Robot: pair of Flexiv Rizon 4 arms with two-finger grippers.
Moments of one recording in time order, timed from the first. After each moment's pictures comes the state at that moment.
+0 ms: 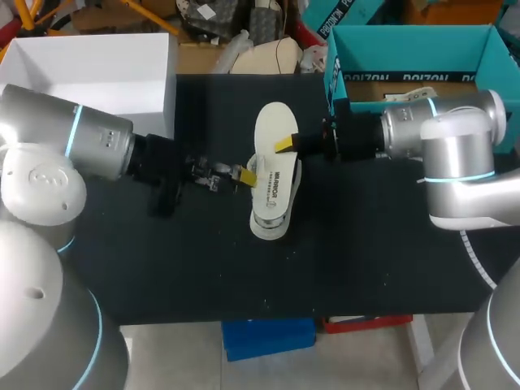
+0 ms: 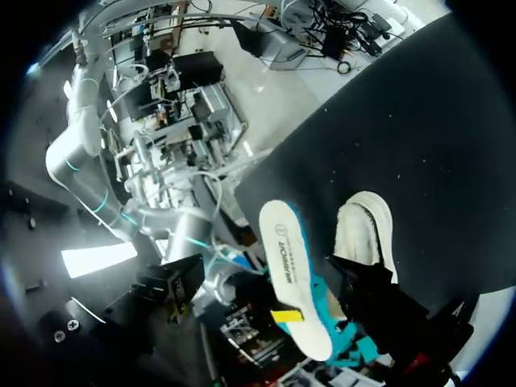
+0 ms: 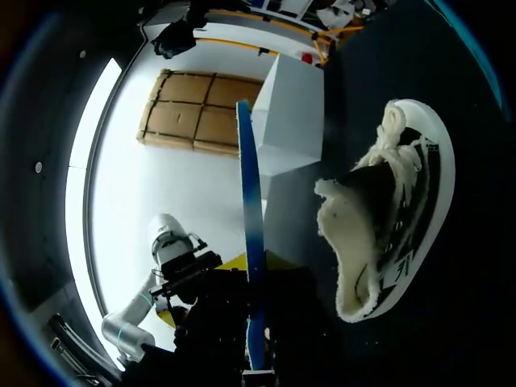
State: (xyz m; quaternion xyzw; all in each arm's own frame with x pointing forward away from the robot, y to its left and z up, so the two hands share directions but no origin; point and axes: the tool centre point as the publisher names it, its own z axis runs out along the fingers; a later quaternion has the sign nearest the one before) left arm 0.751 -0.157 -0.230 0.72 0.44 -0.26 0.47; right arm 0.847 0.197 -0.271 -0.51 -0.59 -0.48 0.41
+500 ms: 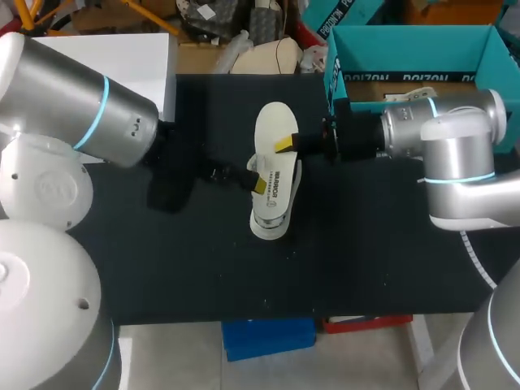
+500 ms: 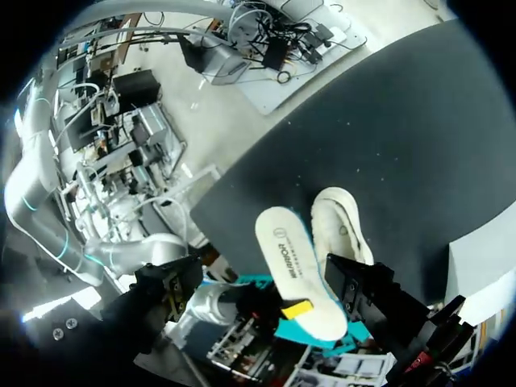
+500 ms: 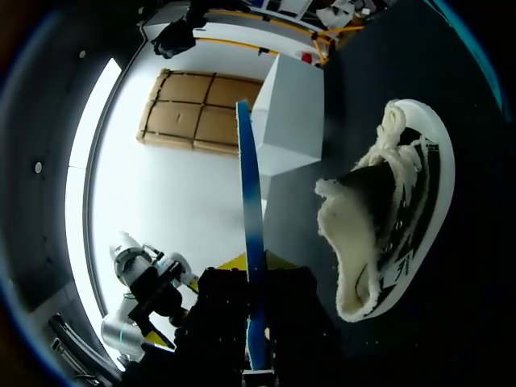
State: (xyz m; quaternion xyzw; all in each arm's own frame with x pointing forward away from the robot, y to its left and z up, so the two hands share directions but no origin) left arm 0.732 -0.161 -0.209 0.81 0.44 -0.11 0.37; right arm 0.847 0.197 -0.270 -0.51 -0.59 -0.48 0.41
